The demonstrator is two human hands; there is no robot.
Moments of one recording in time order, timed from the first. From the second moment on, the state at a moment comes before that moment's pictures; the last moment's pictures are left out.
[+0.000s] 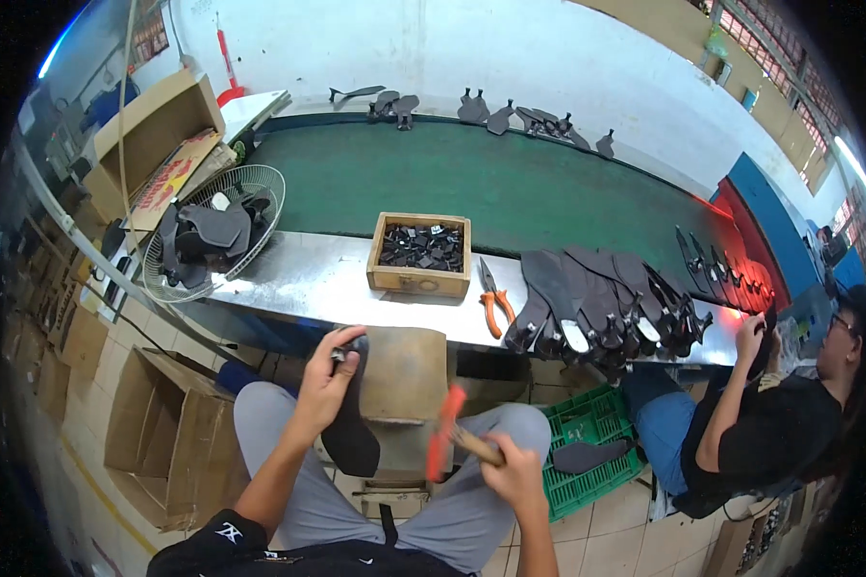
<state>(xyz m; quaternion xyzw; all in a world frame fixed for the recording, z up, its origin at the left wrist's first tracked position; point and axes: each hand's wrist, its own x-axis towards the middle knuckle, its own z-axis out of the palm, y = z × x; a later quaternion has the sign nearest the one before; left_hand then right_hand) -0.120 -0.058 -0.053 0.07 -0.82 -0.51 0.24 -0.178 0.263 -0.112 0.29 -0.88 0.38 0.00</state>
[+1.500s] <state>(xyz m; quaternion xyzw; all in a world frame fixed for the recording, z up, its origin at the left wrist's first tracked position) -0.082 -0.025 0.027 -0.24 -0.81 -0.23 0.48 -0.139 0.157 0.019 0.22 -0.46 0.84 -0.18</state>
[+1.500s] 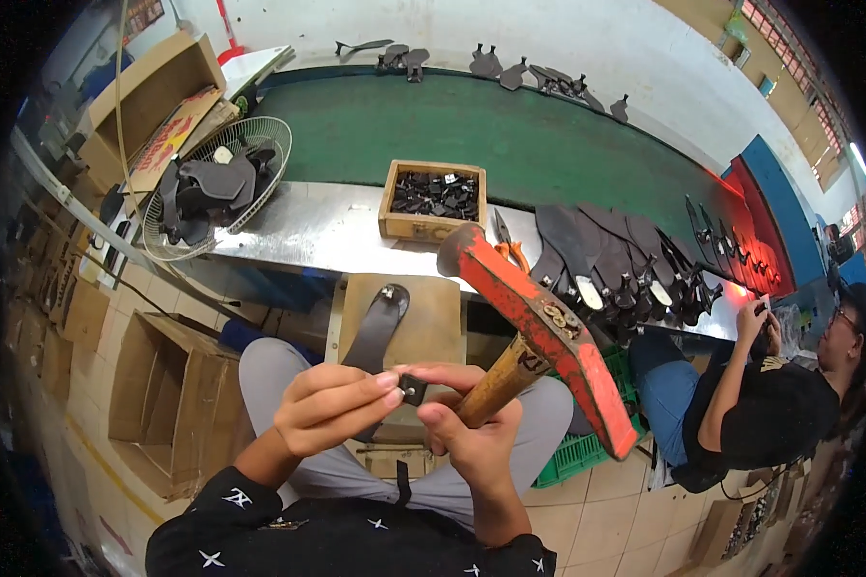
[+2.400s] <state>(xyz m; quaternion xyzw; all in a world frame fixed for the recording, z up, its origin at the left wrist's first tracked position) -0.154 -0.093 -0.084 0.01 -0.89 -0.28 0.37 -0.194 0.120 -0.017 0.19 -0.65 0.71 -0.18</state>
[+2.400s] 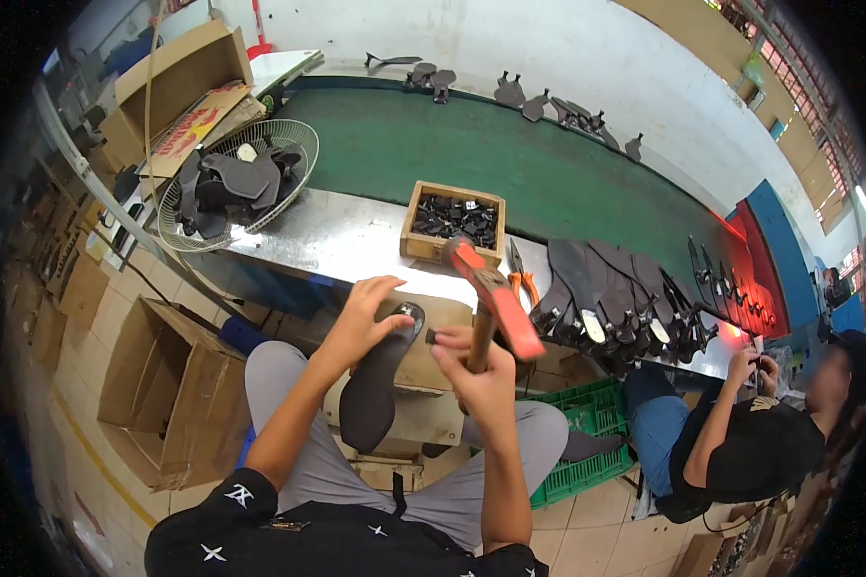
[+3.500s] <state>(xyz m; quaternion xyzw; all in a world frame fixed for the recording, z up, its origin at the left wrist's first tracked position) -0.150 -0.092 -0.111 0.05 -0.81 -0.55 0.22 -0.214 0.095 -0.040 0.39 -0.77 0.51 -0.03</state>
